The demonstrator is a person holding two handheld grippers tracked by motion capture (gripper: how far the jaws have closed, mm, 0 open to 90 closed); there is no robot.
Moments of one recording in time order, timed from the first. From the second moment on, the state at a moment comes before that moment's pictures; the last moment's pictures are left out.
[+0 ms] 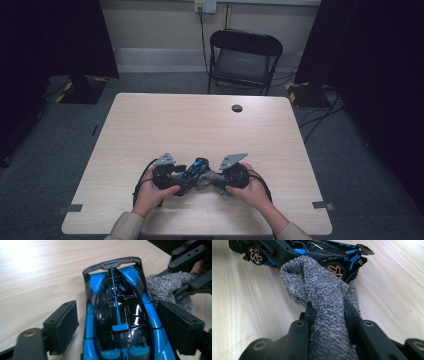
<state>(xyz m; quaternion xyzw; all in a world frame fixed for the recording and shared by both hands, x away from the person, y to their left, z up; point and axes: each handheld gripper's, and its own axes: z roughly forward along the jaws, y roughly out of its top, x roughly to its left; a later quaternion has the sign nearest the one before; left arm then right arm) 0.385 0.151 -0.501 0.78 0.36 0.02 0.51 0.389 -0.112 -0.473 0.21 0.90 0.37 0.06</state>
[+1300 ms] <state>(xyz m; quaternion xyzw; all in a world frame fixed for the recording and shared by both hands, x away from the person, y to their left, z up) 0.383 0.147 -0.499 0.82 0.31 0.04 0.47 0.408 -0.172 -0.450 0.28 0.87 0.39 0.11</state>
